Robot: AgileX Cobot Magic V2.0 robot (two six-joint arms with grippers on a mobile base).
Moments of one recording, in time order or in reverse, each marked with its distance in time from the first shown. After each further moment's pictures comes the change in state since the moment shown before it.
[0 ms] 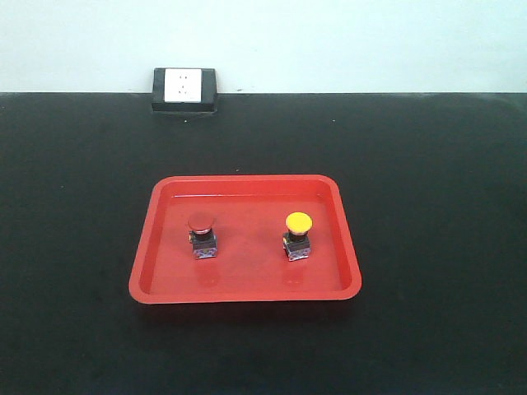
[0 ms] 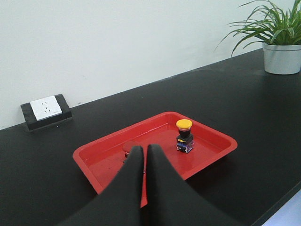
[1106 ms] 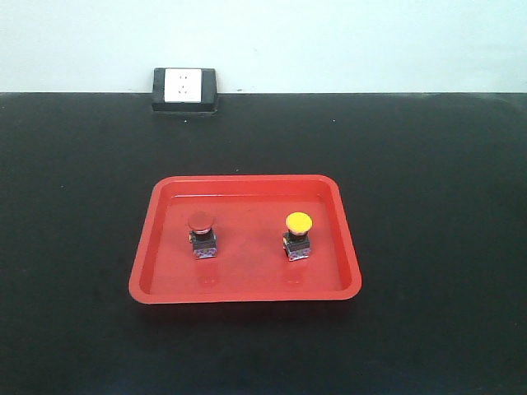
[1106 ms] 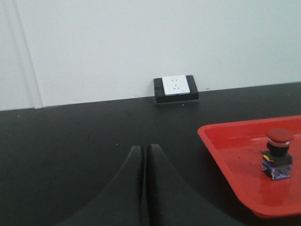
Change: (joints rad) left arm 0.446 0.000 0.428 0.143 -0.507 -0.148; right arm 0.000 0.000 0.000 0.000 -0.001 0.000
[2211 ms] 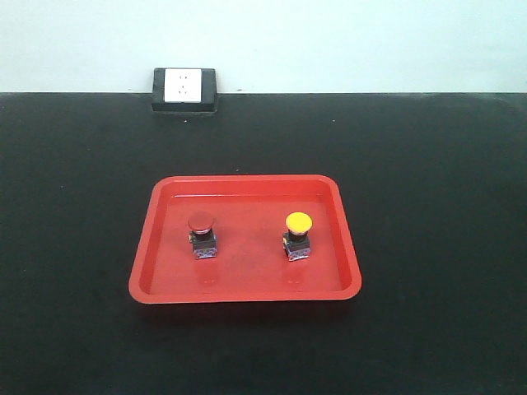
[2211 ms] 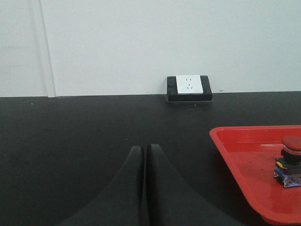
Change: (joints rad) left arm 0.051 0.000 0.001 0.066 0.008 -0.108; right arm 0.000 0.000 0.000 0.000 0.000 0.000
